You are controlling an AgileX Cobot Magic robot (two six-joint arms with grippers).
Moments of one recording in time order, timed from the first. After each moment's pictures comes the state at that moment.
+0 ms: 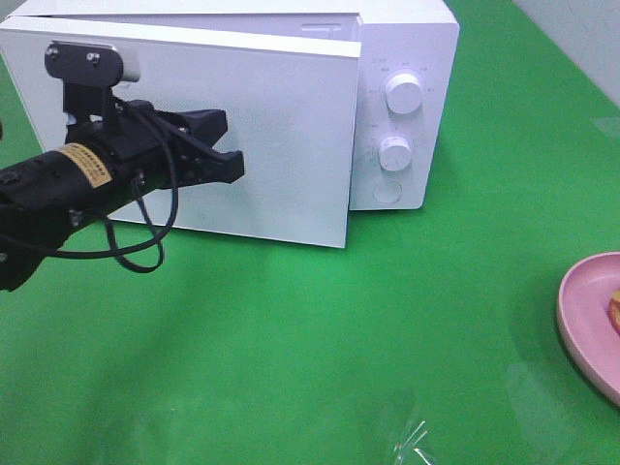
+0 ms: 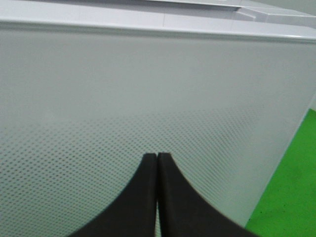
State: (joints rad) left arm -0.56 1.81 -0.70 0.06 -0.88 -0.17; right arm 0.14 0.00 -0.51 -0.13 1.02 0.19
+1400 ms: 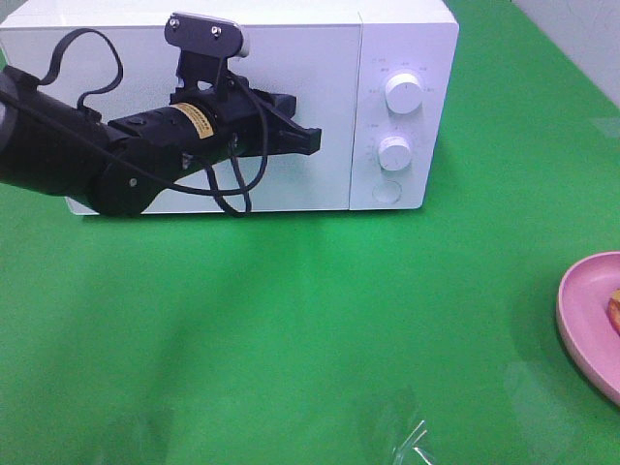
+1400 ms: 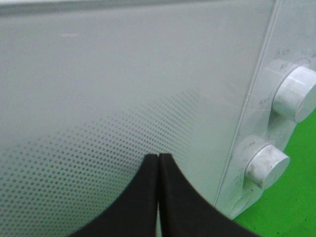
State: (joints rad) left arm -0.60 2.01 -1.06 0.02 -0.62 -0.06; right arm 0.14 0.00 -0.51 -0.13 1.02 0.19
